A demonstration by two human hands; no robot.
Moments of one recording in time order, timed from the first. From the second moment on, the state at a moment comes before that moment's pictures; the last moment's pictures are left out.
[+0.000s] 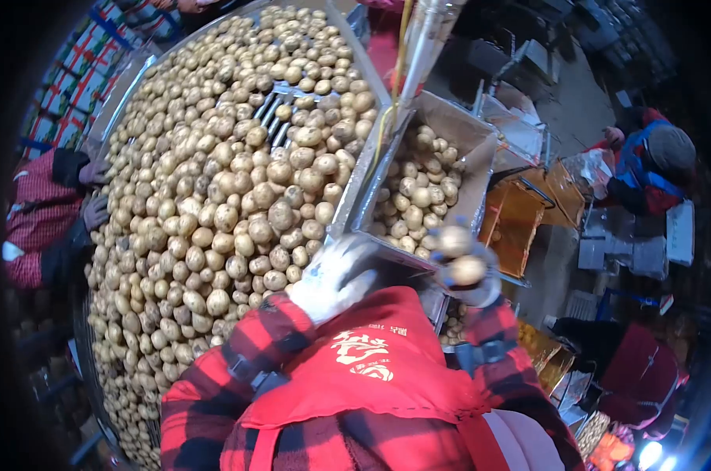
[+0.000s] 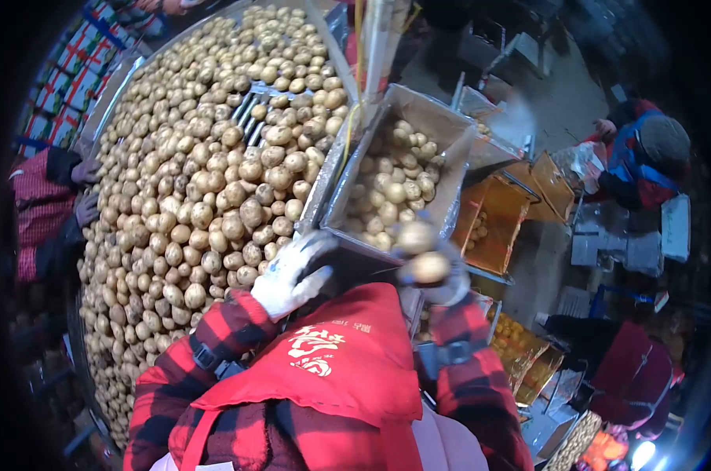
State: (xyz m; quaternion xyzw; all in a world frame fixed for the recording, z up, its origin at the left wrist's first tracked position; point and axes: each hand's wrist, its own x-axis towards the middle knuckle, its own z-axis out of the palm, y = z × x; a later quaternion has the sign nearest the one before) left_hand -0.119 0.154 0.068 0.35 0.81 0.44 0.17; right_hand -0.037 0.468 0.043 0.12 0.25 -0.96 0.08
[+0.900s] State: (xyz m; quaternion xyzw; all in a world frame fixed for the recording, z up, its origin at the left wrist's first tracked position) left_hand 0.095 -0.019 0.051 -0.24 0.66 0.71 -0.11; right_hand -0.182 -0.156 0.098 -0.71 0.68 -0.17 -0.08
